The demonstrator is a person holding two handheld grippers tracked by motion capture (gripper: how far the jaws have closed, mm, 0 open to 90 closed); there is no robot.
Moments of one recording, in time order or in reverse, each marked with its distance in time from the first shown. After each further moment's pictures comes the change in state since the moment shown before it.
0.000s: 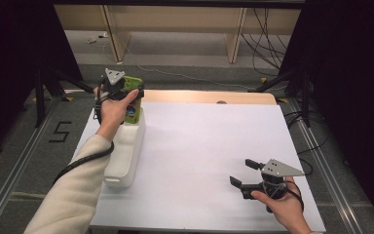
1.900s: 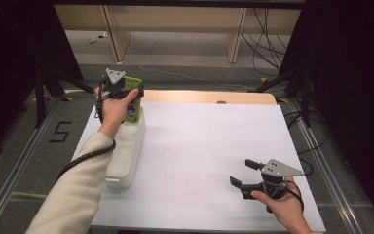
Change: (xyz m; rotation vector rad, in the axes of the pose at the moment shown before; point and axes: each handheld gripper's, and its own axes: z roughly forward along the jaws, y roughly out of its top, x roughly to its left) left arm 0.006 -0.005 0.013 0.018 0.018 0.003; right arm -0.001 0.000 0.000 0.004 0.003 -0.004
